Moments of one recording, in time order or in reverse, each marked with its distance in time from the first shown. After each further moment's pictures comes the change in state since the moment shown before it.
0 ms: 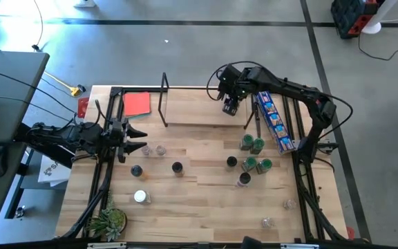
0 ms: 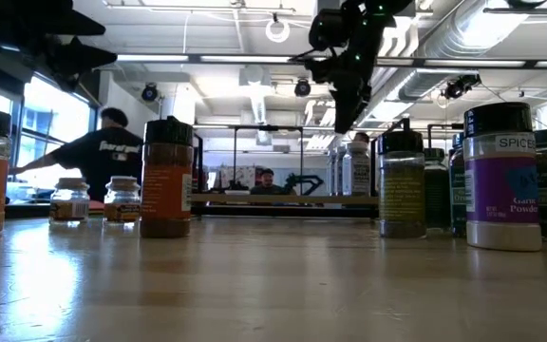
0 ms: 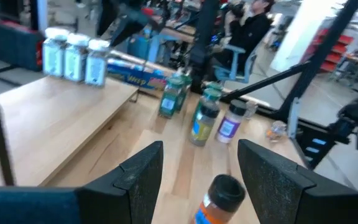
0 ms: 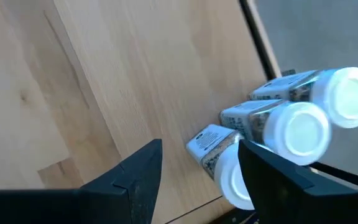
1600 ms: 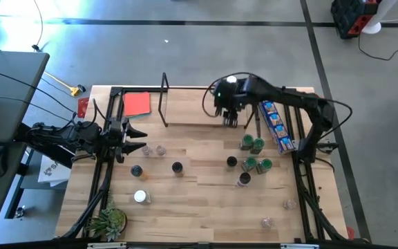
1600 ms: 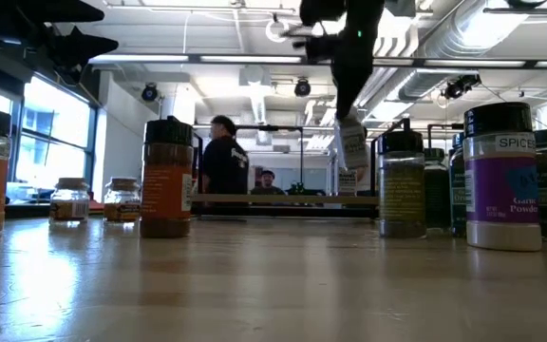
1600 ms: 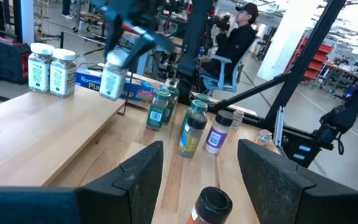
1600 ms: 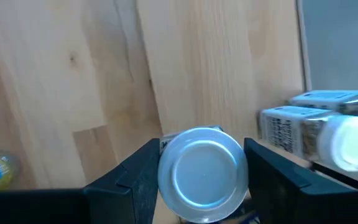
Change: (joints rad) left arm 0.000 0.001 0.000 0.070 0.047 0.032; right arm 0.148 -0.001 0.009 -0.078 0.020 -0.053
